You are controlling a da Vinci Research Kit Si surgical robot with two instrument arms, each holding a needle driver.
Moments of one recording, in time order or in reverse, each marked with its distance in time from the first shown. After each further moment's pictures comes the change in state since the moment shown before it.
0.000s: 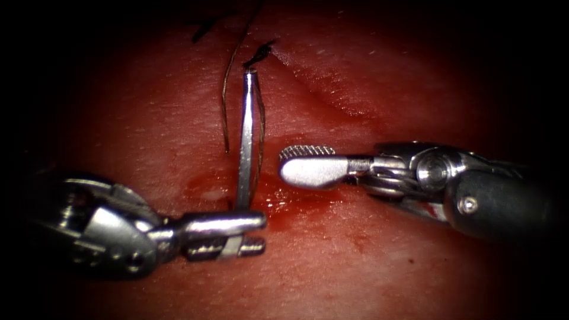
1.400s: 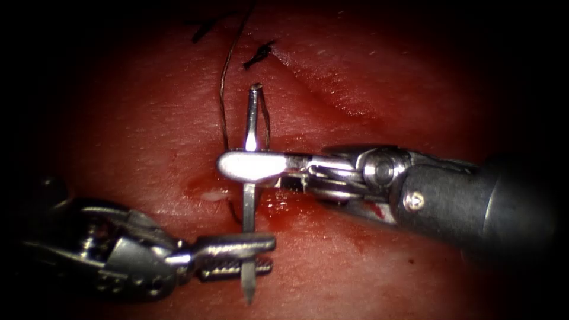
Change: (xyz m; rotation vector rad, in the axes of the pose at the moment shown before) right arm 0.001 0.000 0.003 -0.087 -0.002 -0.108; left arm -0.001 -0.001 0.001 0.048 0.040 -0.120
